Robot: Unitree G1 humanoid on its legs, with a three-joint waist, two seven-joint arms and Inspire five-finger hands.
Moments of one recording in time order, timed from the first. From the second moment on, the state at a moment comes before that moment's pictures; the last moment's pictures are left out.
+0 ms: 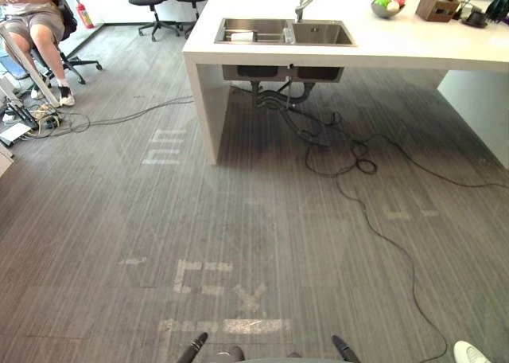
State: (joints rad) left arm 0.18 0.11 0.19 1.12 -0.67 0.13 -0.09; right arm 0.20 -0.15 -0.12 1.12 0.69 0.18 0.12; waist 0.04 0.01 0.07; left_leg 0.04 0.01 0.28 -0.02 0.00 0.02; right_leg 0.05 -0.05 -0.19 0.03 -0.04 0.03
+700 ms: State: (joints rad) left arm -0.05 0.11 -0.08 0.98 -0.56 0.06 -0.03; right arm -0.13 -0.13 -0.06 1.08 0.63 0.04 0.09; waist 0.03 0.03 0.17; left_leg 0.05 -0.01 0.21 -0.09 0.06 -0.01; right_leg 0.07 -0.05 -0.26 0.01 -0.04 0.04
